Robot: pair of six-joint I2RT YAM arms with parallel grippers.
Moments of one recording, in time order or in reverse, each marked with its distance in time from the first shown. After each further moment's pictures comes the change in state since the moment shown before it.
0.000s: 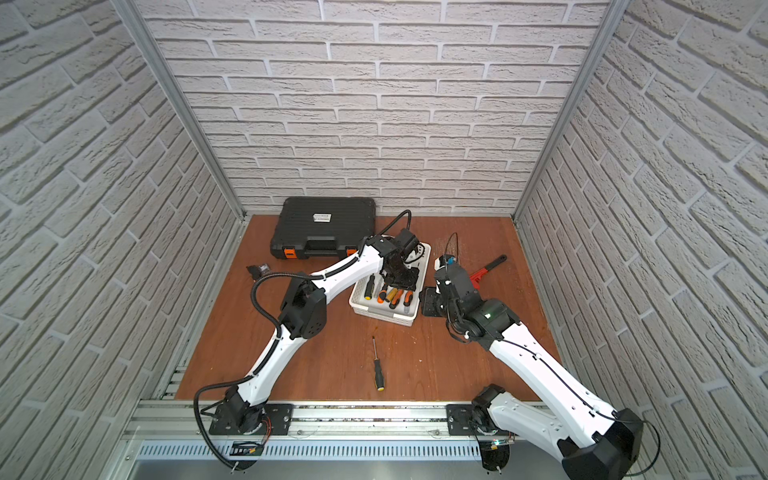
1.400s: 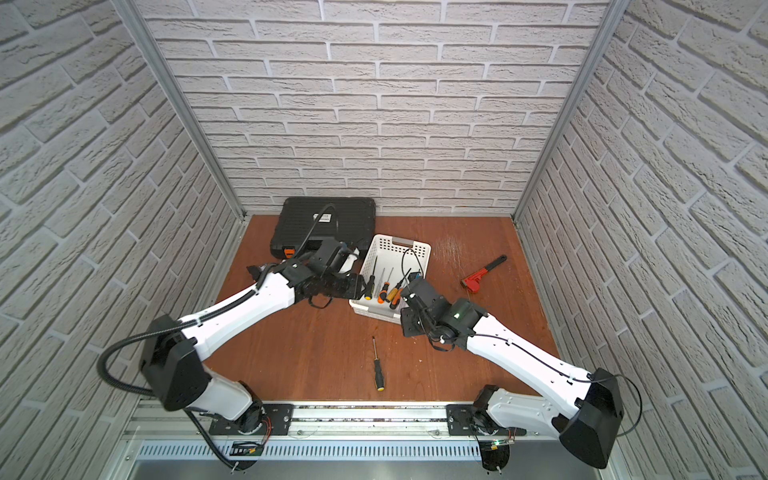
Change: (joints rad) left arm 0.114 -1.010 -1.108 0.360 -0.209 -0.047; right arm 0.271 0.159 0.020 -0.102 0.043 0.019
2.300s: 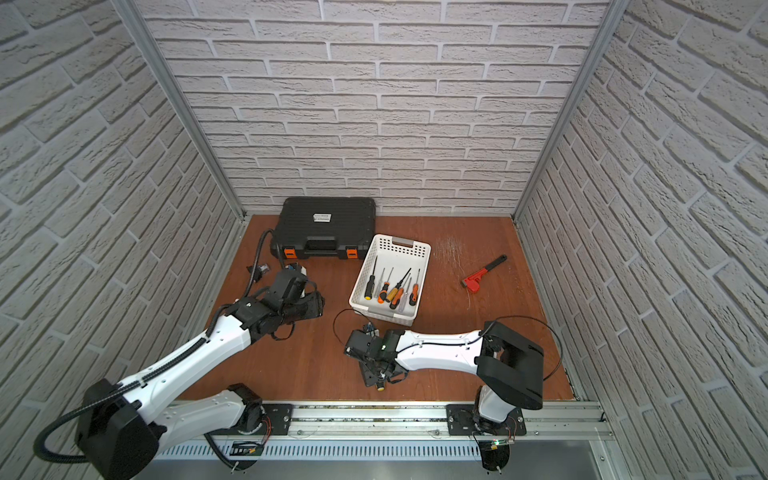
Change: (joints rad) left arm 0.133 -0.357 -0.387 0.060 -0.205 -0.129; right arm 0.356 0.474 -0.029 0.159 -0.078 0.263
